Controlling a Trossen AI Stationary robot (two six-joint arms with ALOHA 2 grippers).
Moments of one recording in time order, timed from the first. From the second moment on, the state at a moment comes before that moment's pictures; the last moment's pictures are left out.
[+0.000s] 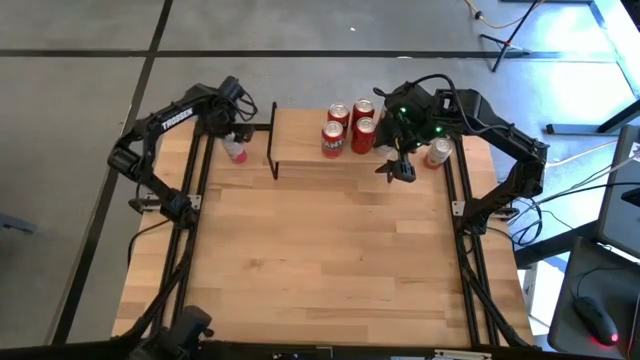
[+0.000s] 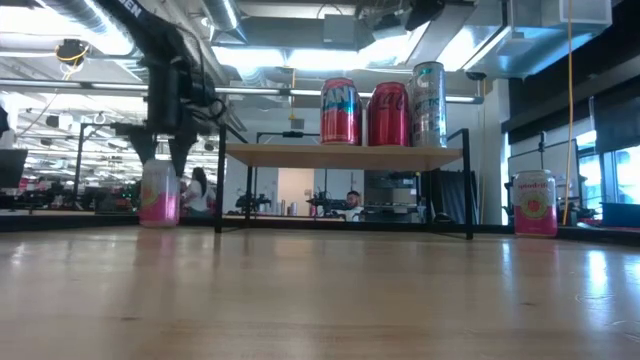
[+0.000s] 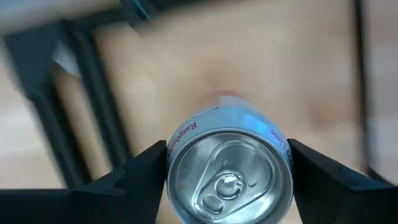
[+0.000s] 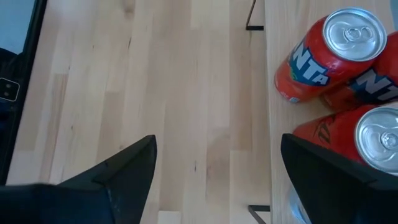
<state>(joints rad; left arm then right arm) 1.07 1.55 1.18 -1.05 -0.08 -0.29 -0.32 1.55 1.95 -1.39 -0.25 -0.31</state>
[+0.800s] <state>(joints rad) 0.65 1.42 1.89 -1.48 -0.03 -0.44 -0.32 1.58 1.95 -1.30 -0.22 -0.35</state>
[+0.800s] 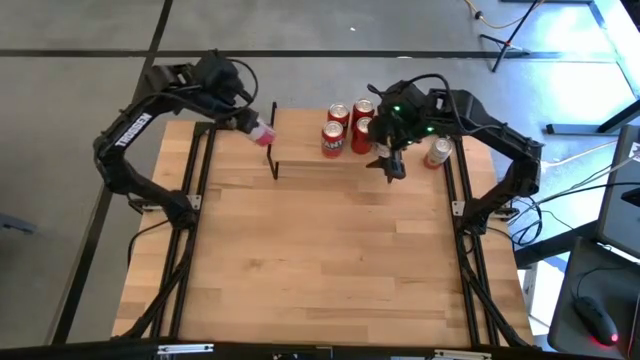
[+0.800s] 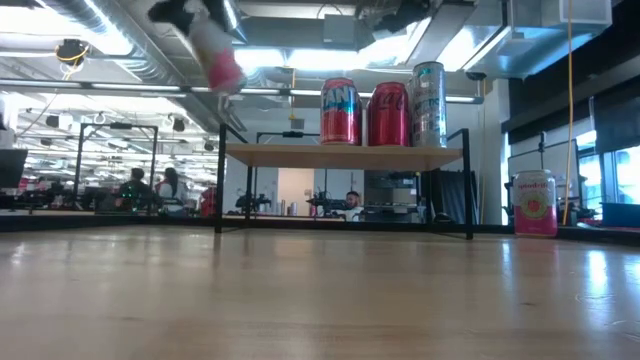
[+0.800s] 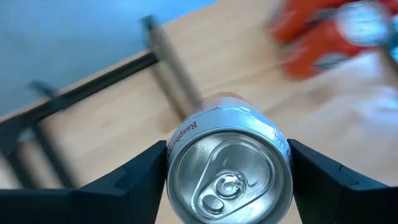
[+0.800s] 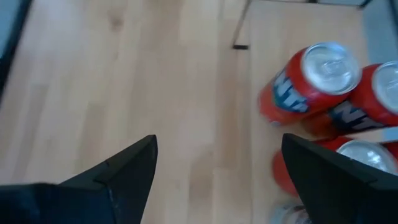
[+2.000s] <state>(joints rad) 0.38 1.45 1.92 -1.10 -0.01 -0.35 -0.30 1.80 1.95 -0.75 -0.30 -0.29</state>
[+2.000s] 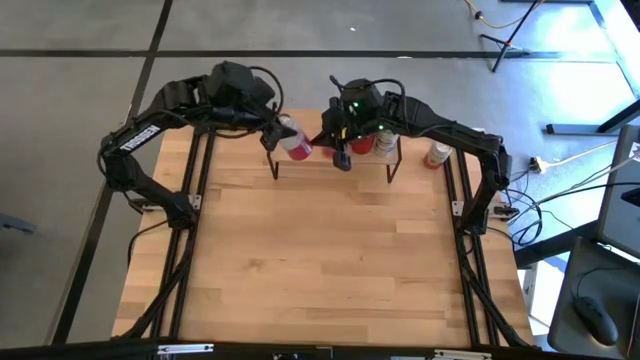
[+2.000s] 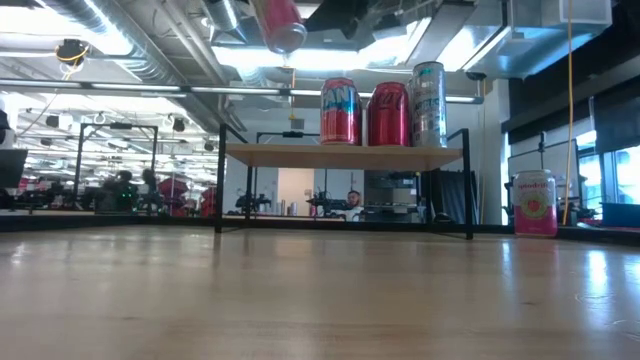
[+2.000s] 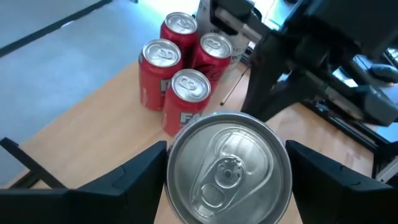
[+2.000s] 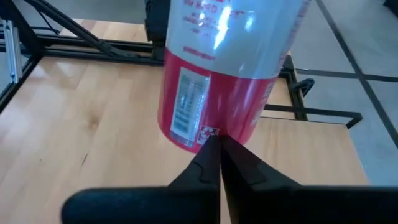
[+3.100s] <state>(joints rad) 0.47 1.72 1.83 -0.96 -0.37 -0.54 -0.30 1.58 1.95 -1.21 0.09 -0.22</state>
